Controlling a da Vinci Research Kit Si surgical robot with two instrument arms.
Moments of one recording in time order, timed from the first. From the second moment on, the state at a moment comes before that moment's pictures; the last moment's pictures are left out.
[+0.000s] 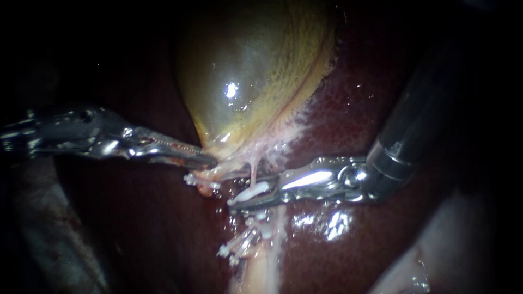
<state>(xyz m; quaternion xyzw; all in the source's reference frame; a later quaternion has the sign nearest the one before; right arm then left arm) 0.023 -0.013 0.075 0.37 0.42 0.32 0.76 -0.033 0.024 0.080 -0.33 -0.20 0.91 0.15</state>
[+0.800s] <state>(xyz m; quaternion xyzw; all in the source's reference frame) 0.024 -0.013 0.076 0.38 0.42 0.32 0.76 -0.034 0.024 0.080 -0.33 -0.21 0.91 0.15</state>
